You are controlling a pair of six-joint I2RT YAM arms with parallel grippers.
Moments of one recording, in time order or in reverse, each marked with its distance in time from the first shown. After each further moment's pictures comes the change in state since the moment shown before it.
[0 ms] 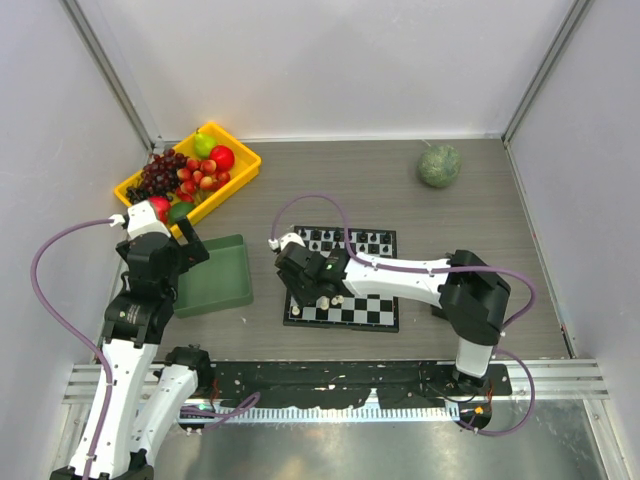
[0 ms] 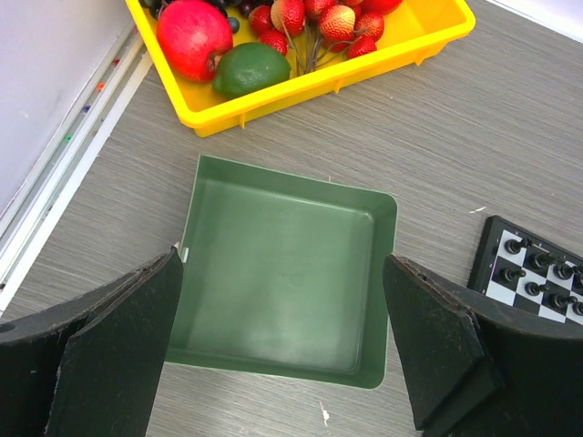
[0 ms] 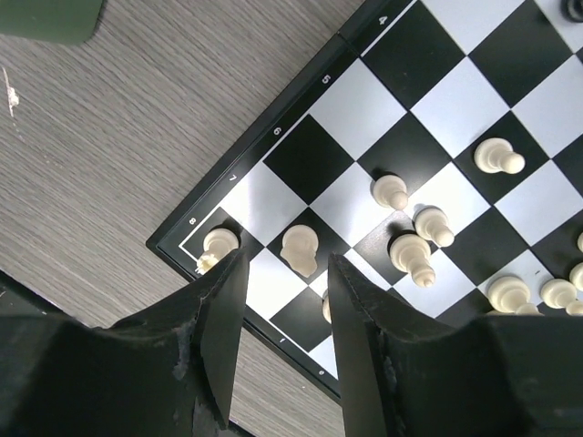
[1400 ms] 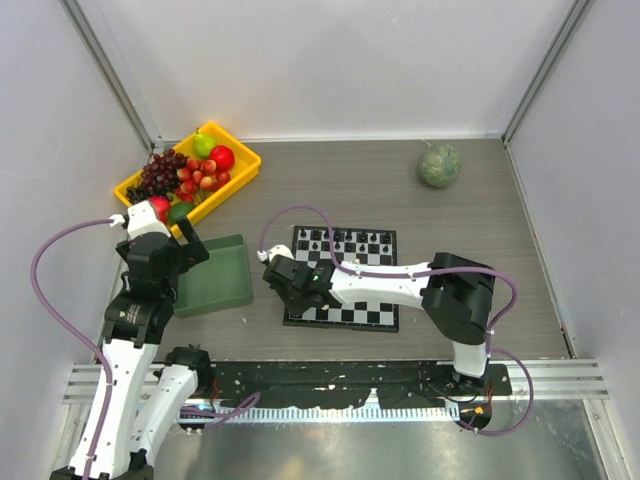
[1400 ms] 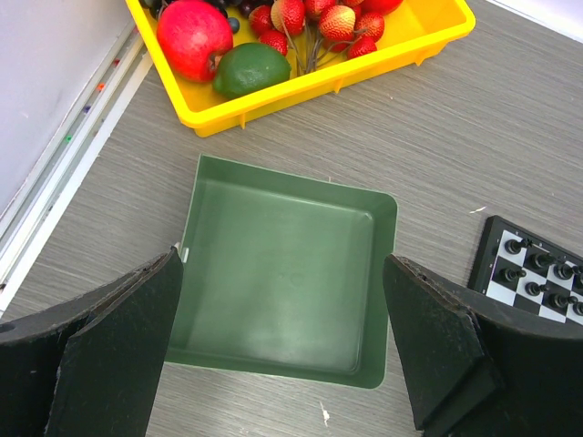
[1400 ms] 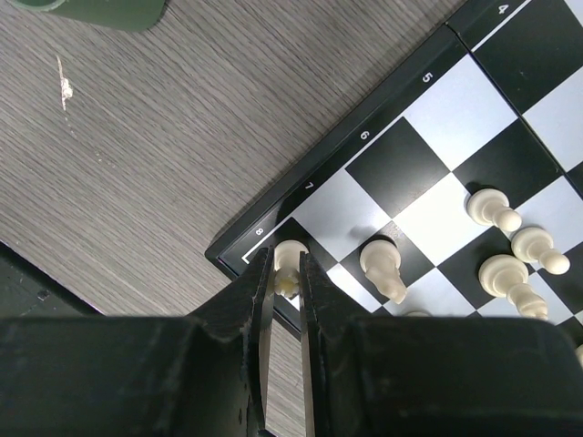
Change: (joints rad) left arm 0.000 0.000 0.000 0.000 0.000 0.001; right arm 0.066 0.085 0.034 0.031 -0.027 0.062
